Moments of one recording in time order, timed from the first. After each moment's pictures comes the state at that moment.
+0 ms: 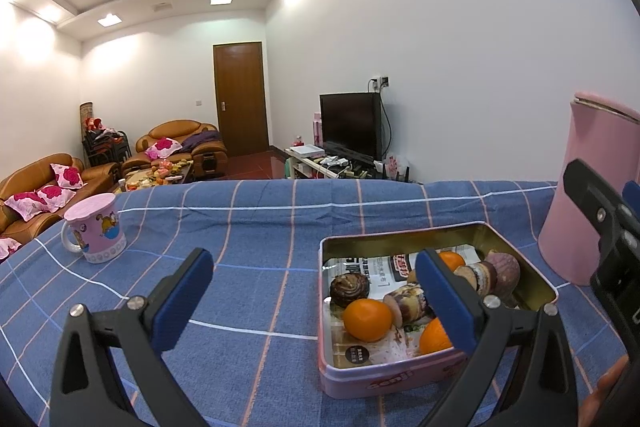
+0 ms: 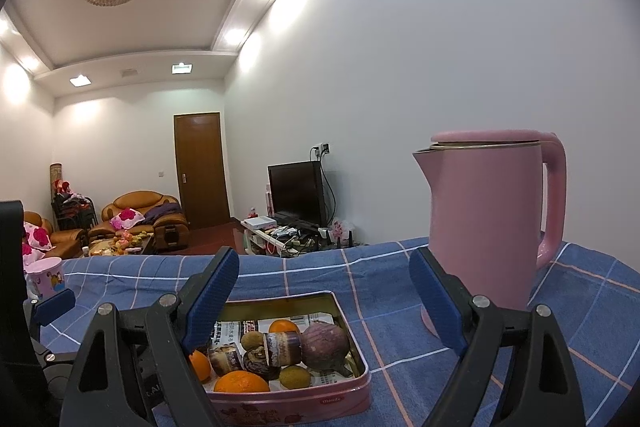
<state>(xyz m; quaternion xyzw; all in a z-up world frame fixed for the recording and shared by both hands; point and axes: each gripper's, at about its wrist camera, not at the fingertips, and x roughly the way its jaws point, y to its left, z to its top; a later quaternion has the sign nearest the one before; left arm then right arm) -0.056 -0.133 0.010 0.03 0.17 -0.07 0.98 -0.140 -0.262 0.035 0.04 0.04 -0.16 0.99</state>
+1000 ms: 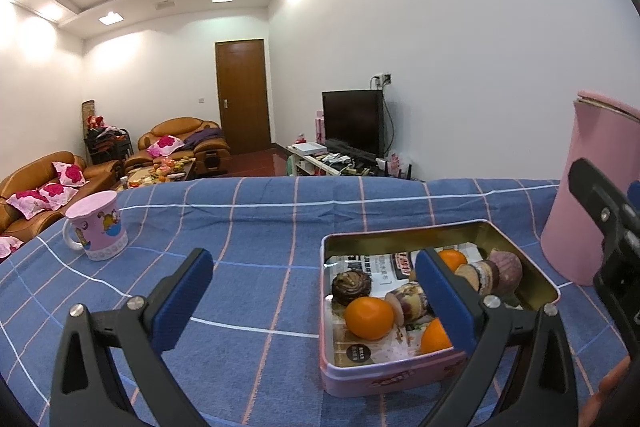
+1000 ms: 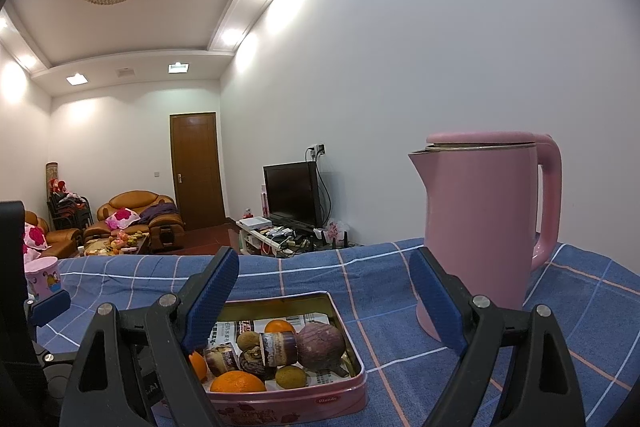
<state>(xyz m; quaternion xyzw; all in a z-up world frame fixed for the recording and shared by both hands) -0.054 -0.137 0.008 0.03 0.17 -0.07 0.98 -0.140 -0.259 0.035 0.04 0.04 -0.17 0.98</state>
